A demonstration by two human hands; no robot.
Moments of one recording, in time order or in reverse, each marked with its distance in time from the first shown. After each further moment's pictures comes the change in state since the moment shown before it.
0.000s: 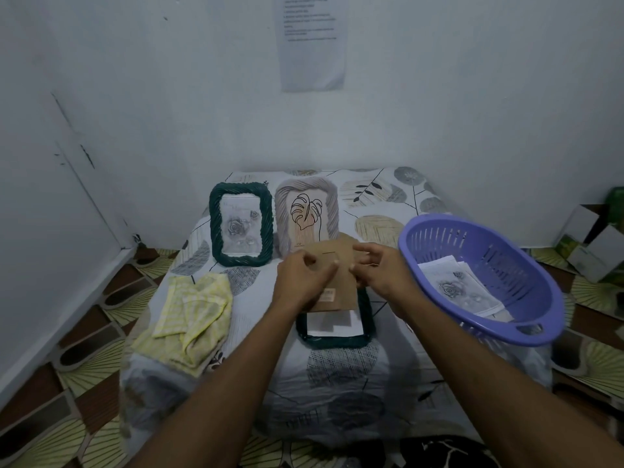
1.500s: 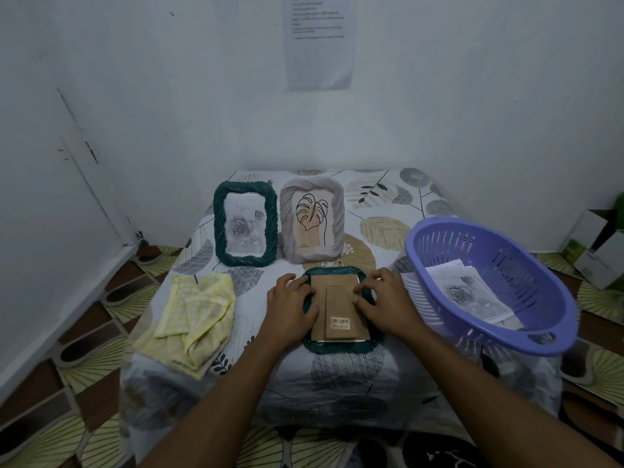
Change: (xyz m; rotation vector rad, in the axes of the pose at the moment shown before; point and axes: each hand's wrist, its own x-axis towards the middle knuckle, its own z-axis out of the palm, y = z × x) left_hand -0.005 -0.076 0.007 0.471 -0.094 0.341; right_hand 0.004 0.062 0.003 -0.792 -0.030 -0.271
